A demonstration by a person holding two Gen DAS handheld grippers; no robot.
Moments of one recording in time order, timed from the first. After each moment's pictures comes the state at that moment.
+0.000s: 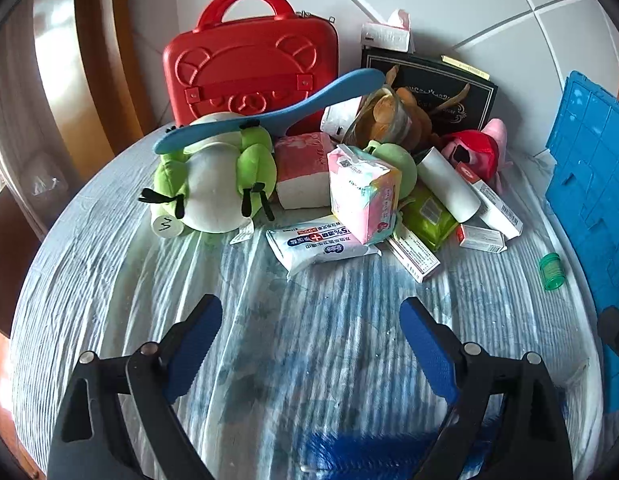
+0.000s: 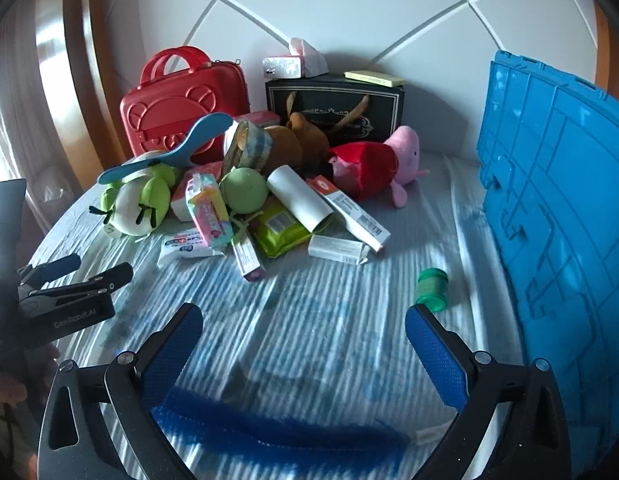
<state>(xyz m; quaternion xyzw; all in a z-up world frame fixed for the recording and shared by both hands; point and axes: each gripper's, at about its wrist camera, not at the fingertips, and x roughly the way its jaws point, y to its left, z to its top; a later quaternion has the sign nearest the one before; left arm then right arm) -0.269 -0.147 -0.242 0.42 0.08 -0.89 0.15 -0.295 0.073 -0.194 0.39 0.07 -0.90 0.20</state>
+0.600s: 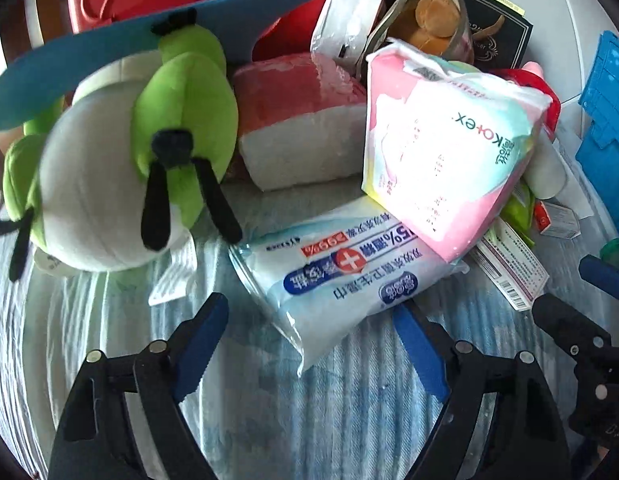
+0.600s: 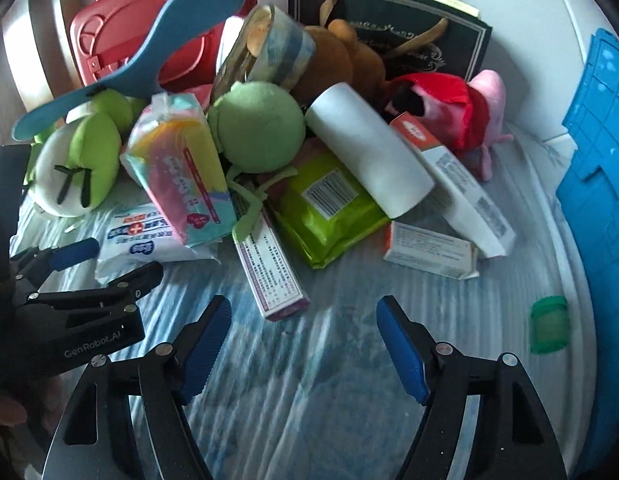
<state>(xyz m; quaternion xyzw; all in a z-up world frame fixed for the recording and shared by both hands) -0.365 -0.190 -0.338 0.47 0.05 -0.88 0.08 -0.393 -0.041 -0.306 0.47 0.12 -0.86 0.18</state>
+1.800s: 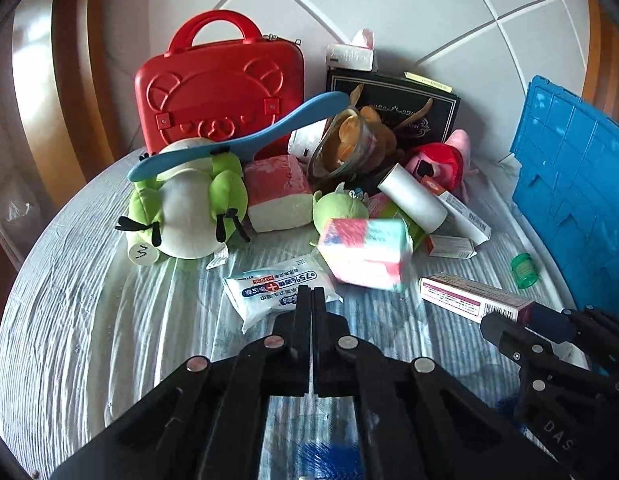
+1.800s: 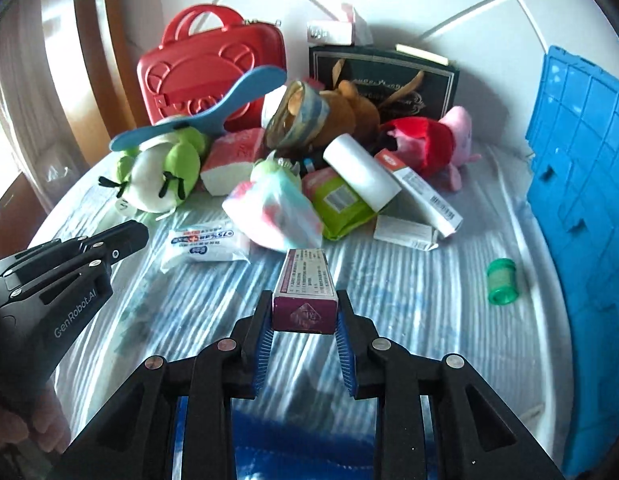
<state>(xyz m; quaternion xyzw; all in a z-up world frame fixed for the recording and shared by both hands) -0.241 -0.135 -0.207 0.37 0.06 -0.92 0.09 -0.282 0.007 -0.213 0.41 0.08 -0.88 0.22</state>
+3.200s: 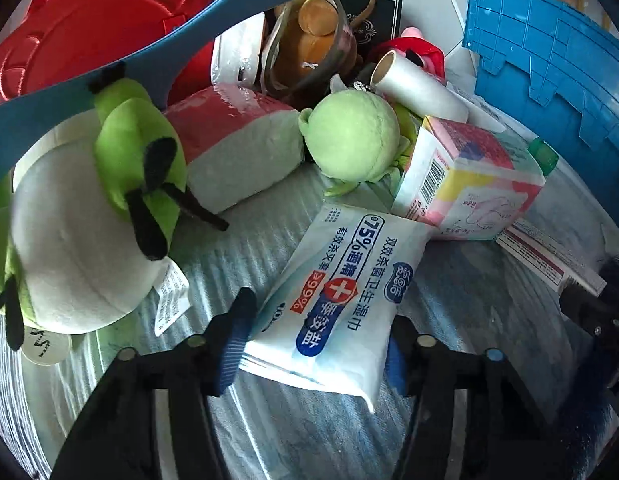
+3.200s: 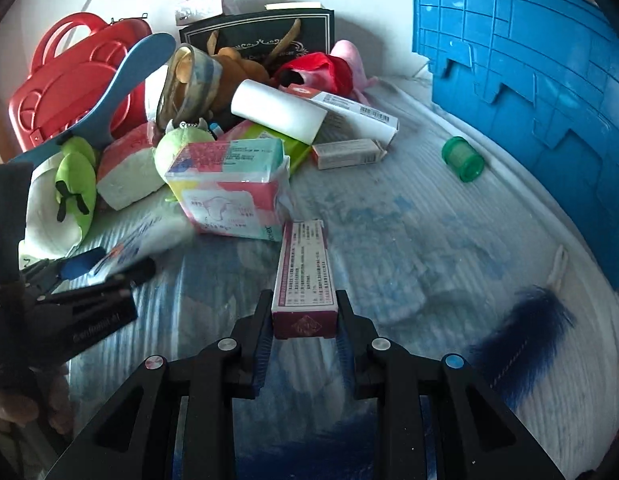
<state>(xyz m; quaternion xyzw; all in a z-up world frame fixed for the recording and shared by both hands) -0.341 -0.212 -0.333 0.44 -0.05 -0.89 -0.12 -0.269 -0.046 -0.294 0.42 -0.03 -0.91 -0.04</state>
